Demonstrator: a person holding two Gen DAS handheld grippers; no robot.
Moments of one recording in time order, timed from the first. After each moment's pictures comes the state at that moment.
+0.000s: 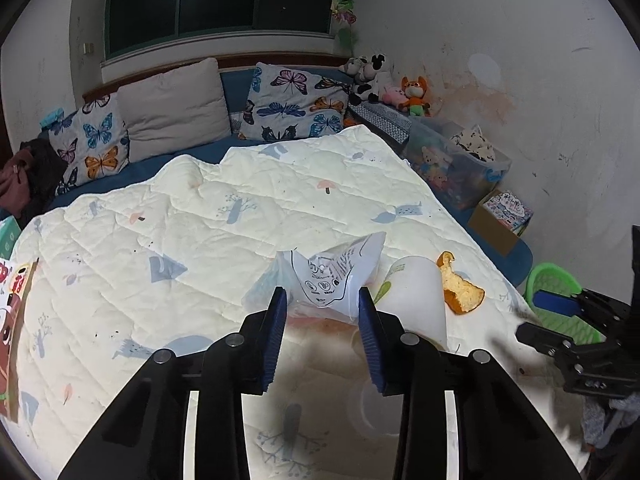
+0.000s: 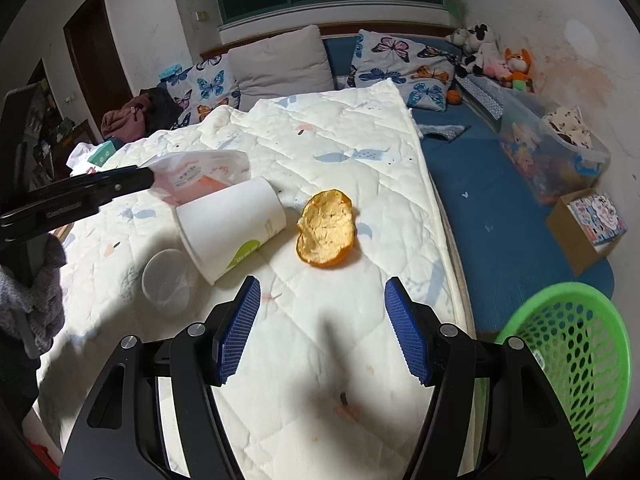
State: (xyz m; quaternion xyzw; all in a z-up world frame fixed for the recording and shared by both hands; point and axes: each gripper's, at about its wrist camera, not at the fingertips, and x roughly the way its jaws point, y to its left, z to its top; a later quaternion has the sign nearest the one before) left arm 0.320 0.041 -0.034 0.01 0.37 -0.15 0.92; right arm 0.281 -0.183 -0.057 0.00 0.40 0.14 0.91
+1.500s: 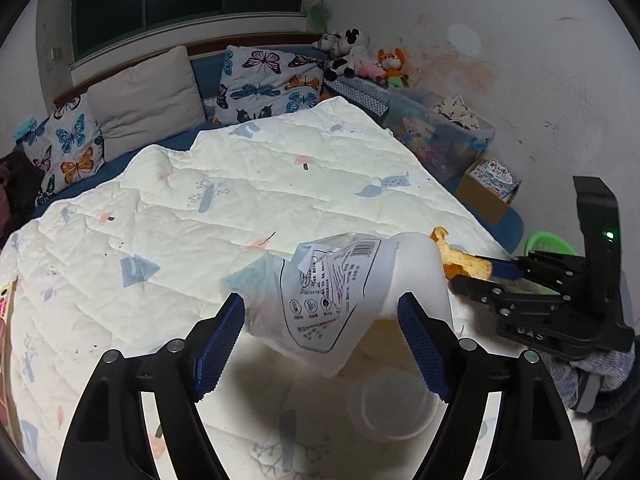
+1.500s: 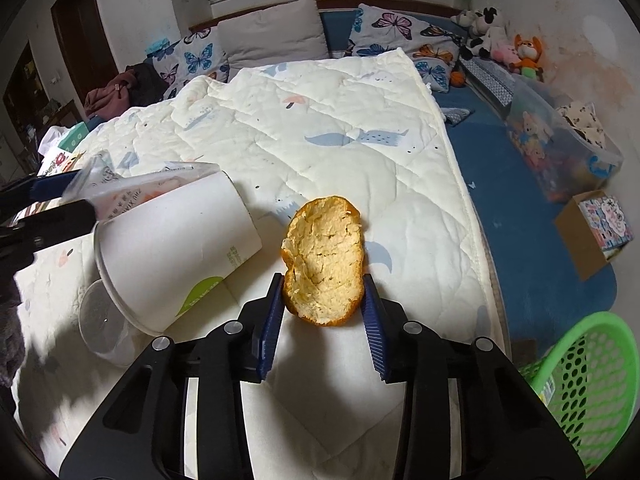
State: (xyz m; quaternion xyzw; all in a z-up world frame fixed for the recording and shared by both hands) left arm 0.339 0.030 -0.052 0.04 0.40 -0.19 0.90; right arm 0.338 -0.165 -0.093 -0.01 0.43 0.13 0.89
